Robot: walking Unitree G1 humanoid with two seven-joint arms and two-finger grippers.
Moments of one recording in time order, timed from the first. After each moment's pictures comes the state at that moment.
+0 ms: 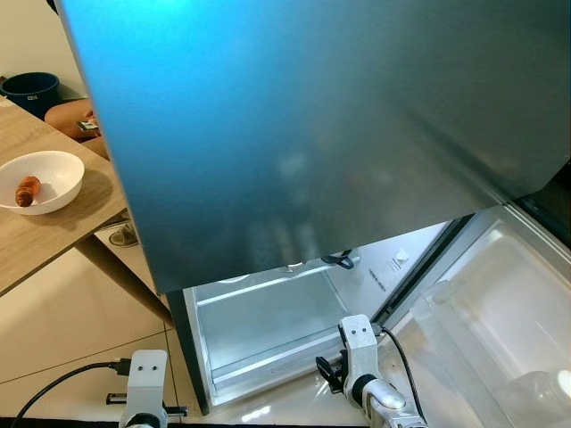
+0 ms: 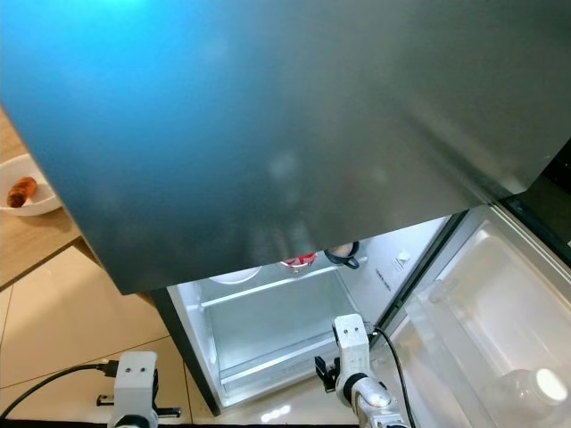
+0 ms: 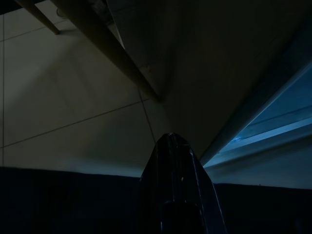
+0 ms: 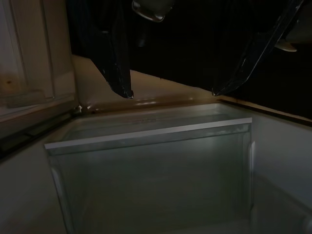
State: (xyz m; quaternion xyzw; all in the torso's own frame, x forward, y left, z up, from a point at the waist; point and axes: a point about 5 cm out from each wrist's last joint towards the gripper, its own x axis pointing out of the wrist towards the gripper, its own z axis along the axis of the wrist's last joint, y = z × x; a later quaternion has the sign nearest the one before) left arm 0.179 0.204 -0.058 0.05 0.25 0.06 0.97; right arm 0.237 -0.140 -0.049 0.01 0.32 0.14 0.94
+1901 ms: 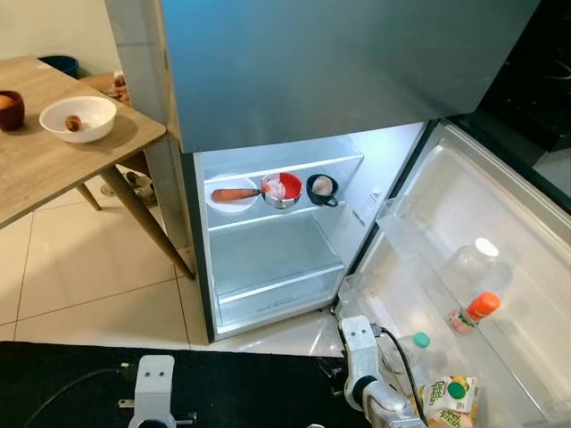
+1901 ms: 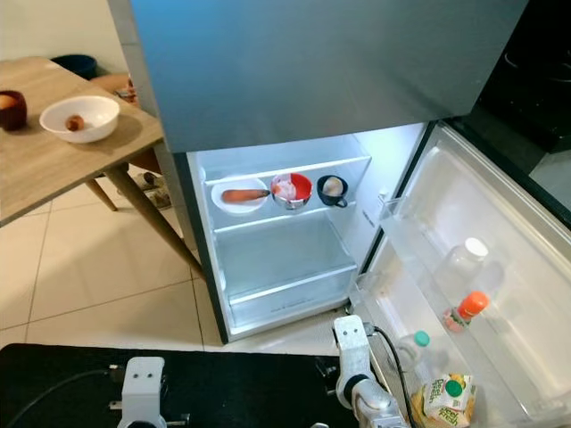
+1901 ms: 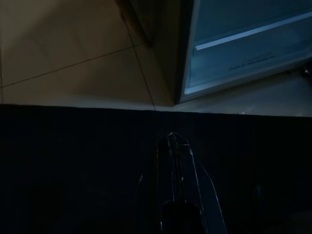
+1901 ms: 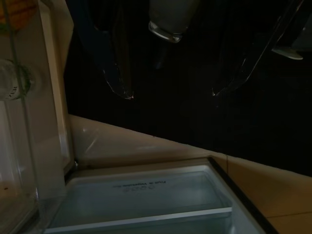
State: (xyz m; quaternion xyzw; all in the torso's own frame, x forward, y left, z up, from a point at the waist) left arm 0.175 0.195 -0.062 0.04 0.26 0.04 0.96; right arm 0.235 -0.141 -0.050 -0.01 0.31 0.13 0.94
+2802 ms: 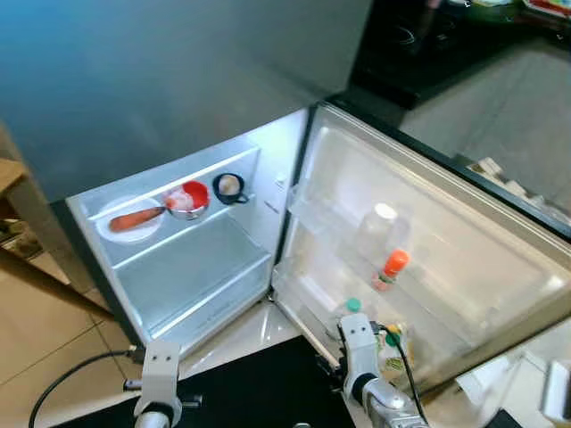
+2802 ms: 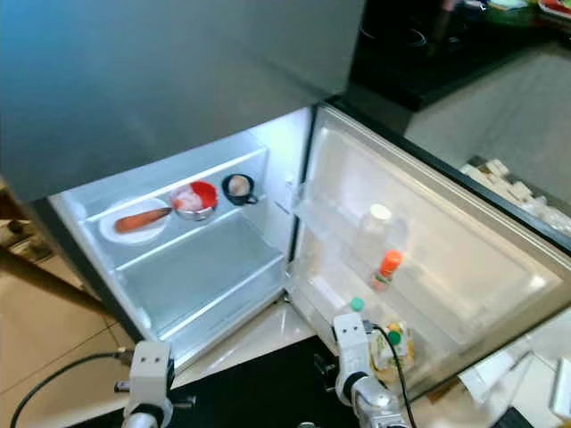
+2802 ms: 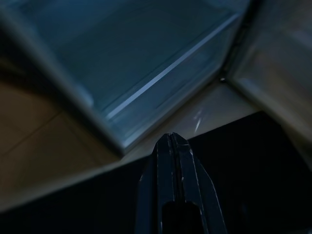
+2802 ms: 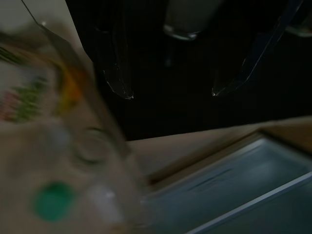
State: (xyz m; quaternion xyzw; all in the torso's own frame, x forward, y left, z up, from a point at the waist) left arm 0.194 0.188 -0.053 0.05 0.23 0.01 0.97; right arm 0.238 -0.141 -0.047 0.00 0.31 0.14 0.94
